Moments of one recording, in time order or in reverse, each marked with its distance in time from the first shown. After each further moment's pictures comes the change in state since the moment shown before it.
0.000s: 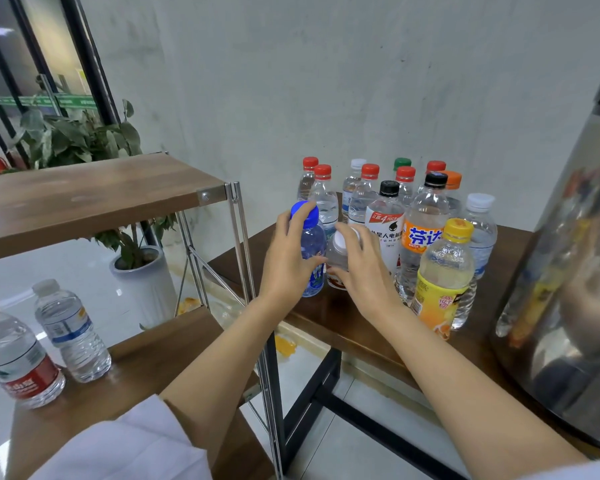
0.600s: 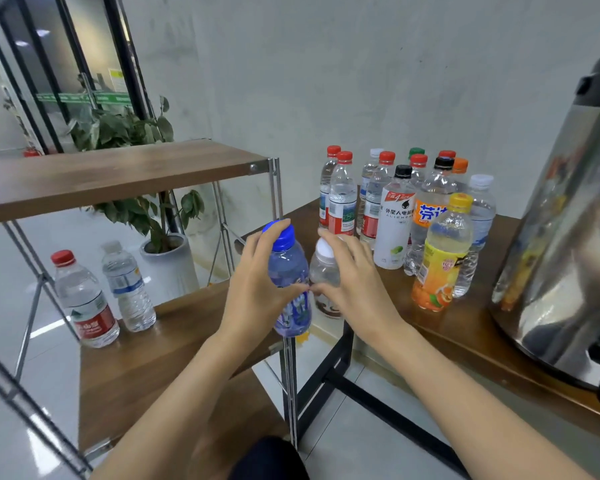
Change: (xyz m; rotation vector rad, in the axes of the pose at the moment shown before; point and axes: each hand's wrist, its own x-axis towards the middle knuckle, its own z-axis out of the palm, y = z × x) left_hand -0.126 0.027 -0.102 0.077 0.076 0.099; right_hand -0.083 -0.093 -0.036 0.216 -0.094 -0.096
